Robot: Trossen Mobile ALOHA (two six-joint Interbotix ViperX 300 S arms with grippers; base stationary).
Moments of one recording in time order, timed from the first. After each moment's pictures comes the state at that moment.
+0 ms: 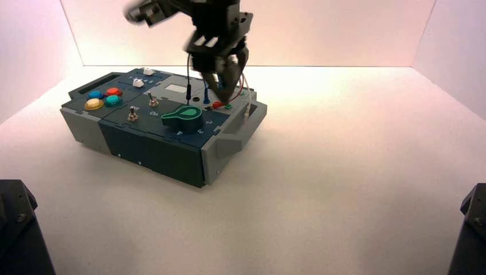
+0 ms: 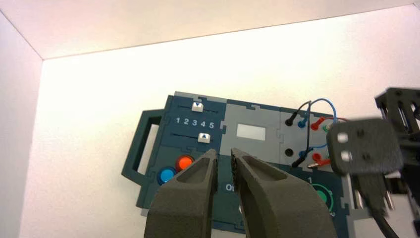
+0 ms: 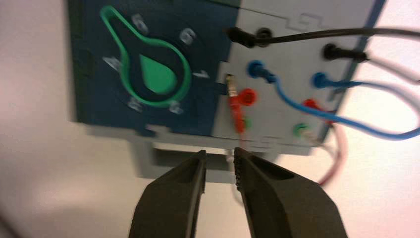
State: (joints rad) left arm -0.09 -0.88 1.04 -0.28 0.56 0.30; right arm 0.95 0.25 0.28 -0.07 0.96 -0.16
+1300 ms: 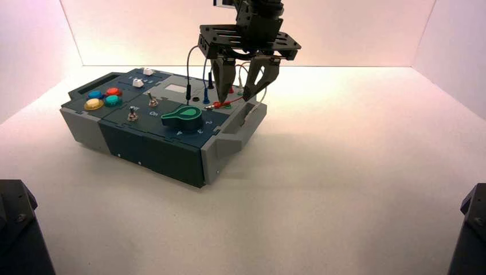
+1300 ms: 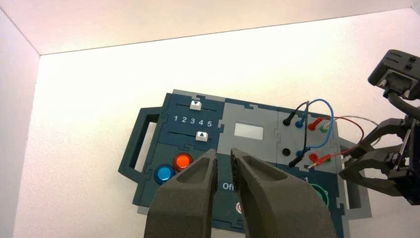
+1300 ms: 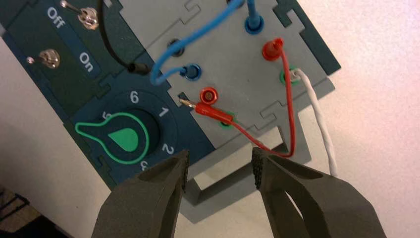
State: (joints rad) left arm -0.09 -0.89 1.04 -0.28 0.57 0.29; right arm 0.81 0.15 0.52 0.14 0.60 0.22
